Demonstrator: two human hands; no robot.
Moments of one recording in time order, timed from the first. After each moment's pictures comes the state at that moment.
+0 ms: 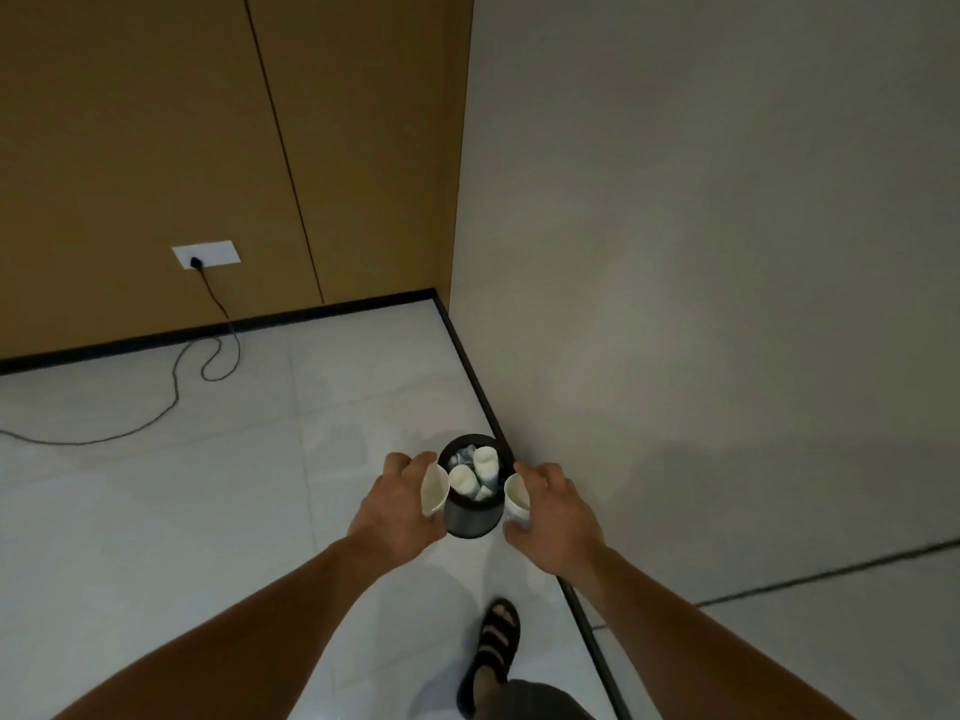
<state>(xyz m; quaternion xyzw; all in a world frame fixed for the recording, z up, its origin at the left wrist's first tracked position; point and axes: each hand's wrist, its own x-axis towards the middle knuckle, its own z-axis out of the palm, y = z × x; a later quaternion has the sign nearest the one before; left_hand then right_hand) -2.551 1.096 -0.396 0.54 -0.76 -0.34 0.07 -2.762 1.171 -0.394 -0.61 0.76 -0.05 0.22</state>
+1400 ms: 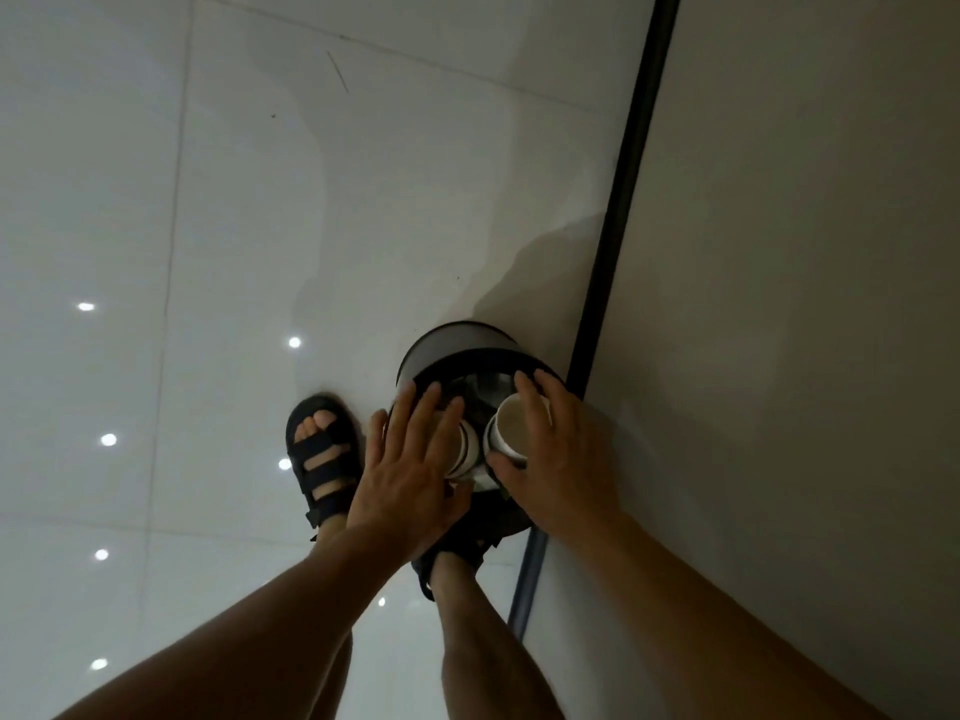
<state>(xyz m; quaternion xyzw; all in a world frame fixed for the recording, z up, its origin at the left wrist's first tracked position) -2.731 0.904 -0.927 0.65 -0.68 -0.33 -0.06 -2.906 0.842 -0.902 -0.74 0.58 0.12 0.32</state>
